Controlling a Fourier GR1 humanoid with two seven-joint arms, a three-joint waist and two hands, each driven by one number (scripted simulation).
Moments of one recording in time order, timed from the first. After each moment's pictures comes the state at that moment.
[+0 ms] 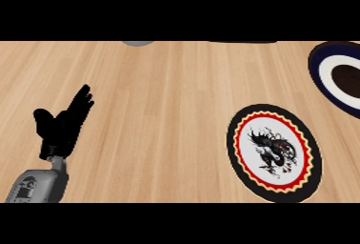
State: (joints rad) left arm -0.17 0.25 0.00 -1.41 0.08 0.05 0.16; right arm -0.77 -0.76 -0.36 -0.52 0.41 -0.18 -0.19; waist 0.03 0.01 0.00
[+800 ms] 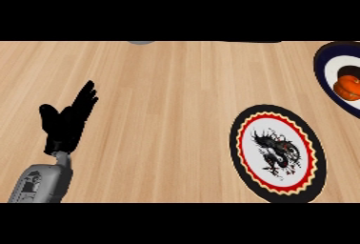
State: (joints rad) left arm -0.21 0.23 0.00 -1.40 0.07 0.05 0.16; right arm -0.78 -0.85 -0.42 -0.24 0.37 0.04 -0.48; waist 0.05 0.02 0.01
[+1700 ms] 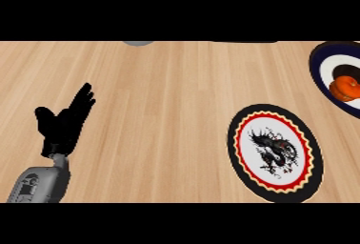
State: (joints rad) left arm -0.19 0.23 0.02 -1.39 0.07 0.04 0.15; right arm -0.85 -0.94 -0.68 -0.12 0.07 0.48 -0.44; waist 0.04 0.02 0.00
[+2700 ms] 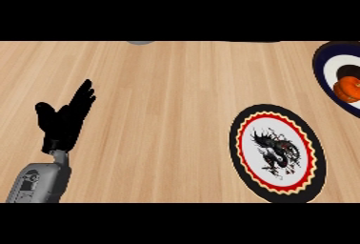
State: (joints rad) left arm -0.22 0.23 0.03 -1.39 0.06 0.03 0.16; right arm -0.65 -0.99 -0.71 -0.16 0.04 0.54 -0.54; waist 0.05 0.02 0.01
